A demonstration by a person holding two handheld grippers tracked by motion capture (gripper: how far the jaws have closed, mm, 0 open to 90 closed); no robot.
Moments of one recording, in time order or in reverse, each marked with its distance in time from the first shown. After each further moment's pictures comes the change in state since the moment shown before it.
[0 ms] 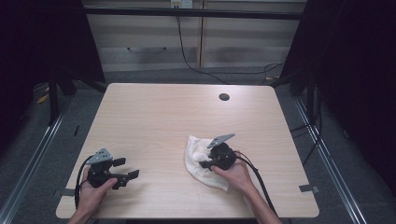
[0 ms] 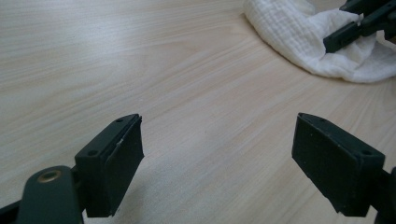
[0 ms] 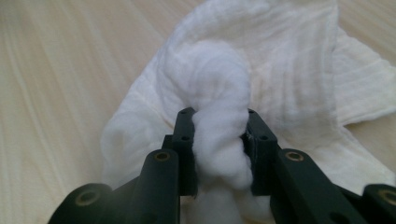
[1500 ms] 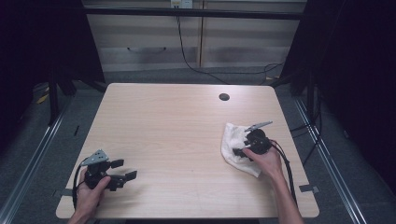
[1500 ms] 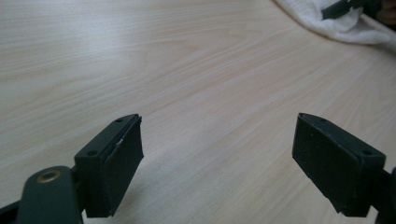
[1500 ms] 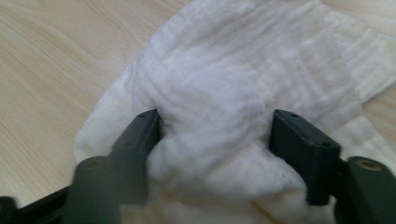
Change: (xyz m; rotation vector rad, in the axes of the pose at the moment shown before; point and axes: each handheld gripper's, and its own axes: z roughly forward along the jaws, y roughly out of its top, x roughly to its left) left arm 0.003 -0.005 -0.006 -0.012 -0.008 -0.021; right arm -0.098 -0.039 -0.060 0.040 -0.233 0.223
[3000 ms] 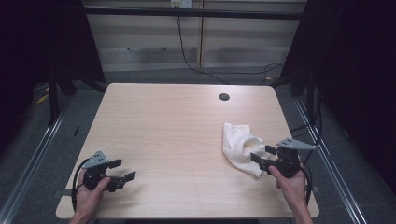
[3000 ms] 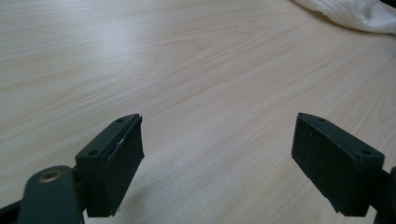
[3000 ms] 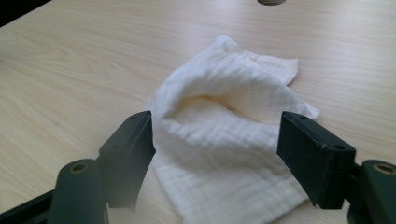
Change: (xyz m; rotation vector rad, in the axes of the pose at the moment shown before) left arm -0.004 -0.002 -0.003 -0.004 0.043 0.043; right arm 0.024 -0.057 -0.090 -0.374 -0.055 0.115
